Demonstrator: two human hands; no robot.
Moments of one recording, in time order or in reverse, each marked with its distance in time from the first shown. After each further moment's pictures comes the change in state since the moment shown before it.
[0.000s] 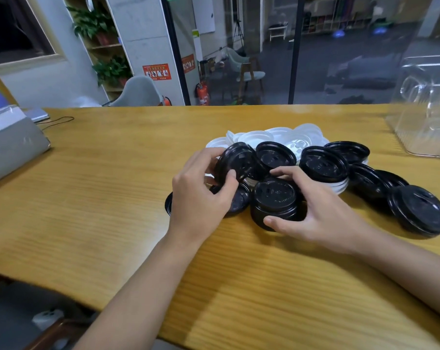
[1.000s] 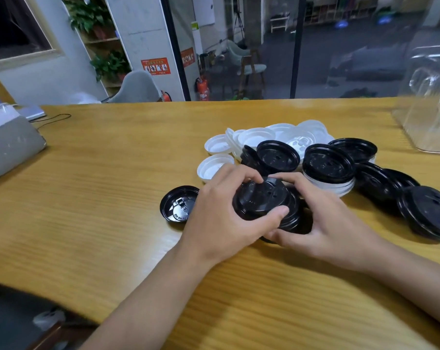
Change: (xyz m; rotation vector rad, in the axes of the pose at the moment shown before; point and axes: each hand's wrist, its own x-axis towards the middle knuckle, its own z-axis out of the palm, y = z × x) left_hand -0.013 0.019 0.010 -0.020 -0.324 -0.032; right_hand -0.007 -0.007 0.003 0.055 -0.006 -0.094
